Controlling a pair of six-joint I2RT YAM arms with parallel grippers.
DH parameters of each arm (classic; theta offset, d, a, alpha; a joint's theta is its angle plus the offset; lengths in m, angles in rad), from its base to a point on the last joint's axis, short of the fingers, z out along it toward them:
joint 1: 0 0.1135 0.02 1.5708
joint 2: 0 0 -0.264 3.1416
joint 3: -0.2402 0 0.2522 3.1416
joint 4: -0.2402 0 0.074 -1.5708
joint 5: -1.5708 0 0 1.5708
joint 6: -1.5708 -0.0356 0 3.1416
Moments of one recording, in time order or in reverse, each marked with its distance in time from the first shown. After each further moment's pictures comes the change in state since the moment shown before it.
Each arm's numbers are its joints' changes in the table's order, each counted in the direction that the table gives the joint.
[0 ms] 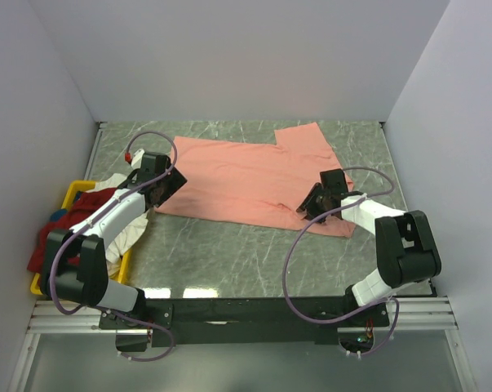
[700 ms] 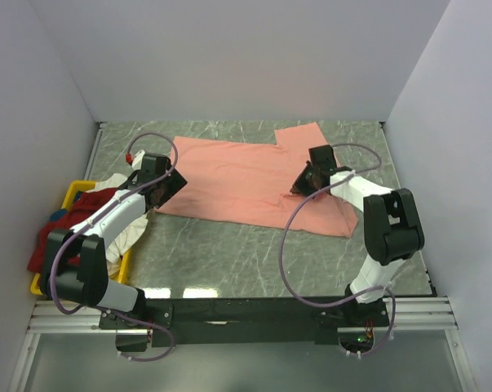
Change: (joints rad) left arm 0.000 0.000 0.008 0.005 -0.006 -0.009; right arm 0.037 -0.174 -0.269 -0.039 -0.006 -0.007
